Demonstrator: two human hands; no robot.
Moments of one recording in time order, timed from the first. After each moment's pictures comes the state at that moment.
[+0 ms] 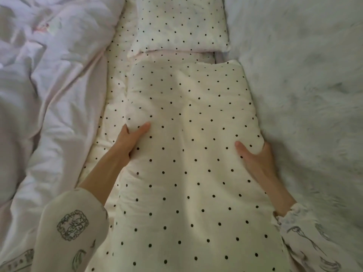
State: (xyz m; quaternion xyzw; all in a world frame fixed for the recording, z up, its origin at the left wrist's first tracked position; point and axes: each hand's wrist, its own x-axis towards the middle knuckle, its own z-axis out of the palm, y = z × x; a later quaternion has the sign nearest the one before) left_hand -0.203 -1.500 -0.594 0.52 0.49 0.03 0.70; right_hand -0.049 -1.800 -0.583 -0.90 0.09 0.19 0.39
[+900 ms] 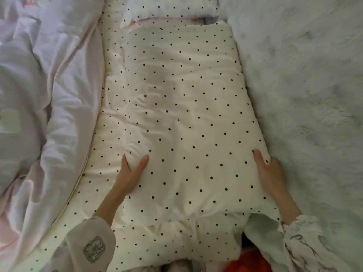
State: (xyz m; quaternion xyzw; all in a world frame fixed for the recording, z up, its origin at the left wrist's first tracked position) left_hand -0.379 -1.612 -0.586 0.60 0.53 -0.12 0.59; right_hand -0.176 -1.926 -0.566 -0.90 0.15 0.24 0.32
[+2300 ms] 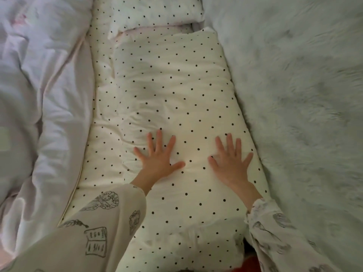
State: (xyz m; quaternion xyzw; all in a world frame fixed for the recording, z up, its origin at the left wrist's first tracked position) left_hand -0.273 -1.652 -0.595 0.92 0.21 -0.28 0.18; right_hand -0.189 -1.848 -0.561 -0.94 -0.16 0.30 0.03
